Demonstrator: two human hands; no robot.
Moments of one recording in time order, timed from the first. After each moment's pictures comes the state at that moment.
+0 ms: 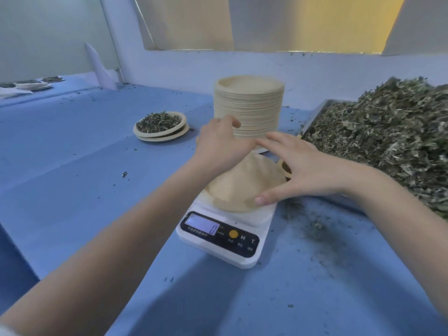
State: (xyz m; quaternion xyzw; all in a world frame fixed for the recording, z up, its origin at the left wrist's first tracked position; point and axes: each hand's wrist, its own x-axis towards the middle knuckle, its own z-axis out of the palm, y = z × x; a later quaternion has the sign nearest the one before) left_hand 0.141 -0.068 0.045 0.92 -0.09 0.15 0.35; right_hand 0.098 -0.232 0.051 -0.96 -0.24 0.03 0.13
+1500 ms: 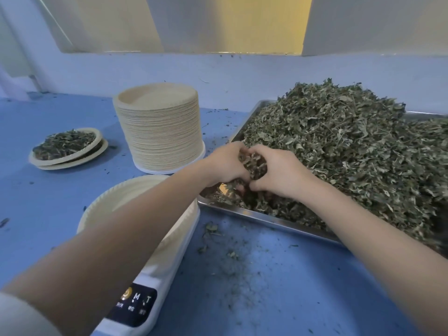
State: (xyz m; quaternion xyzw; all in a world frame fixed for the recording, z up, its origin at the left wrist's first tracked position) left_hand 0.196 -0.221 0.032 0.89 -0.22 -0.14 0.37; right_hand 0.149 -0.351 0.020 -0.97 -0.02 -0.07 0.24
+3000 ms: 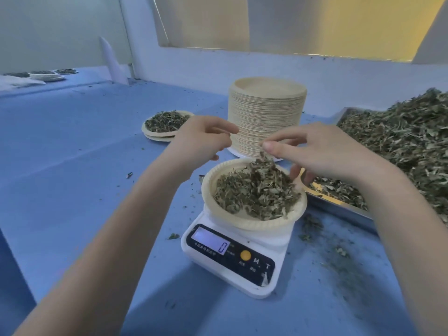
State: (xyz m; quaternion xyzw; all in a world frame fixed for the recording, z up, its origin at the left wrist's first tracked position) left_hand 0.145 -0.013 0.055 0.83 -0.08 0.06 0.55; right_hand 0.131 -0.217 0.069 -0.93 -0.15 -0.02 0.34
